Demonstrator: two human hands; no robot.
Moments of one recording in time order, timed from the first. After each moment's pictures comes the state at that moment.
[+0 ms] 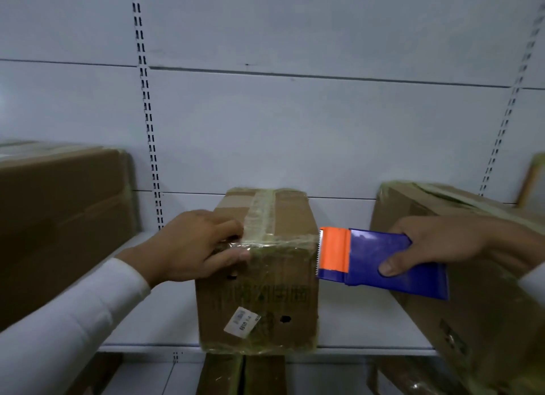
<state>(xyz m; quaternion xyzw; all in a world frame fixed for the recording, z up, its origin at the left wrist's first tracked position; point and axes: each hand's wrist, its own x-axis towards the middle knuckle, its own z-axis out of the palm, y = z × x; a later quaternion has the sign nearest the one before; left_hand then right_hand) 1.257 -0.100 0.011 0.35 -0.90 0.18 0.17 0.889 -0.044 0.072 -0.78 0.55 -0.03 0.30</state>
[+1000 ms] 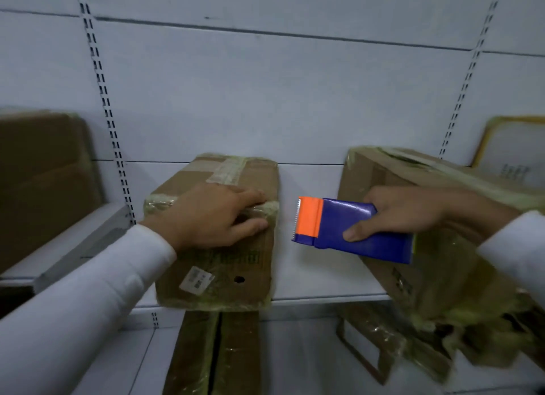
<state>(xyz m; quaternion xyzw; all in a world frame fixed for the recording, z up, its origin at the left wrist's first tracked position) 1.176 -0.085 0.003 0.35 -0.91 0.18 0.17 0.880 -0.023 0.054 -0.75 0.62 -0.02 0.23</state>
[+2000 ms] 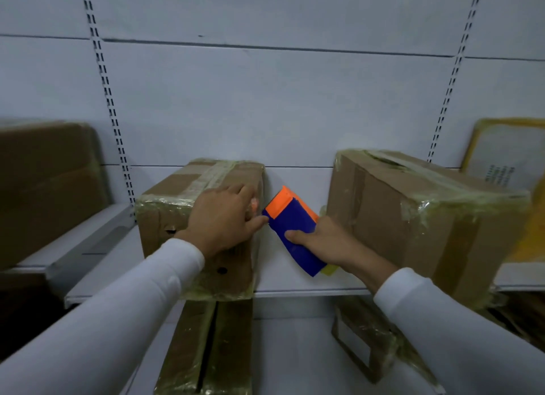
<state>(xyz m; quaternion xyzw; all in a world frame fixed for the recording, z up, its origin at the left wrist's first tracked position) 1.121 -0.072 -0.021 0.50 -0.80 0.25 0.23 0.907 -0.049 -0.053 -0.66 0.61 -0.32 0.28</state>
